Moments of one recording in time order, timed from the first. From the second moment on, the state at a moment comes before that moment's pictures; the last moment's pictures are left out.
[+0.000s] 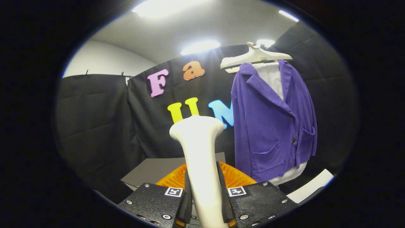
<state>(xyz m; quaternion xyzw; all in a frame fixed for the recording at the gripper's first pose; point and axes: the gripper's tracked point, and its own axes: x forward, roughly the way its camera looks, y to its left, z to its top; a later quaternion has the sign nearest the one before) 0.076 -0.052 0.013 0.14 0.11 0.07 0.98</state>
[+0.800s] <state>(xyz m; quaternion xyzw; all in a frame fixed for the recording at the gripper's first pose) 0.194 -0.165 0.075 0.17 0.02 -0.09 0.98</state>
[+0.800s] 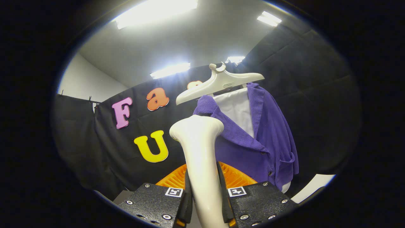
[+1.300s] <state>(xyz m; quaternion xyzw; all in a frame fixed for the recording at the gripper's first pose) 0.249 -0.189 0.048 0.16 0.01 -0.14 0.98</state>
